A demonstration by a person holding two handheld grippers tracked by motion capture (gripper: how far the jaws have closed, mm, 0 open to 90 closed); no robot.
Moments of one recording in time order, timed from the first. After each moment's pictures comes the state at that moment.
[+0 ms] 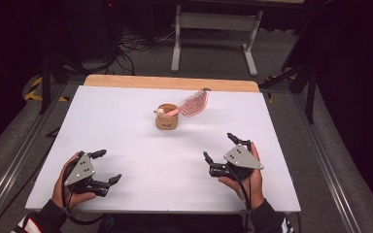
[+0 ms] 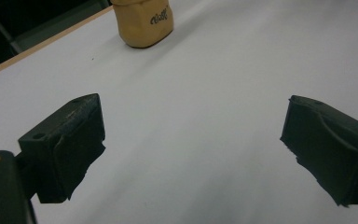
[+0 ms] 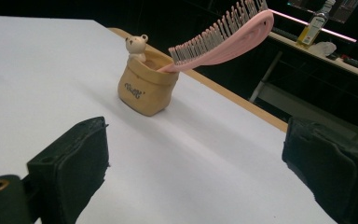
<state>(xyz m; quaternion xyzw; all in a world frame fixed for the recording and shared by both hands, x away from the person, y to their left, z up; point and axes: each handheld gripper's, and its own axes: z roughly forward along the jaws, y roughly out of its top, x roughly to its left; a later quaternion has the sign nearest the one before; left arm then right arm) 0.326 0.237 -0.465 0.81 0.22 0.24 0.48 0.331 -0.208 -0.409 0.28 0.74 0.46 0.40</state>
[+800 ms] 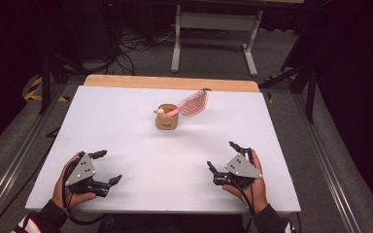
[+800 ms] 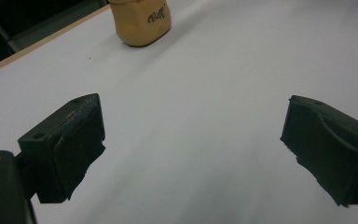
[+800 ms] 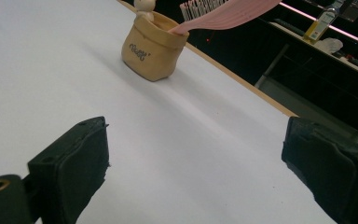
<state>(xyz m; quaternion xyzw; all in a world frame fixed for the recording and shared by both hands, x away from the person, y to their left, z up) 0.326 0.236 -0.466 0.81 0.22 0.24 0.48 0.325 -0.223 -0.441 0.26 0.76 0.43 0.41</state>
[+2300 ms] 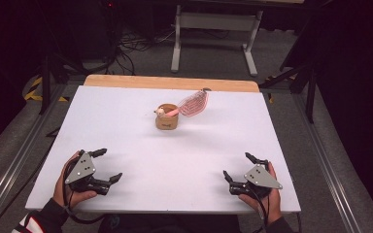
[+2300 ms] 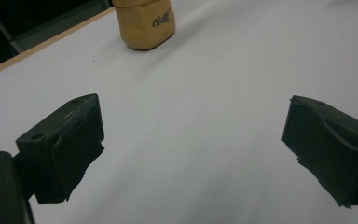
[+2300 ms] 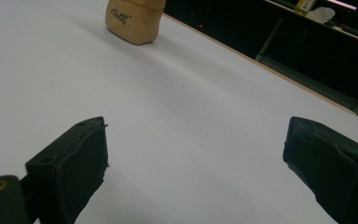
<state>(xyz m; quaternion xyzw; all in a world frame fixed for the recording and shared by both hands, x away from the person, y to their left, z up) 0.329 0.235 -0.464 0.81 0.22 0.24 0.49 0.304 -0.273 -0.464 0.30 0.75 0.44 0.39</state>
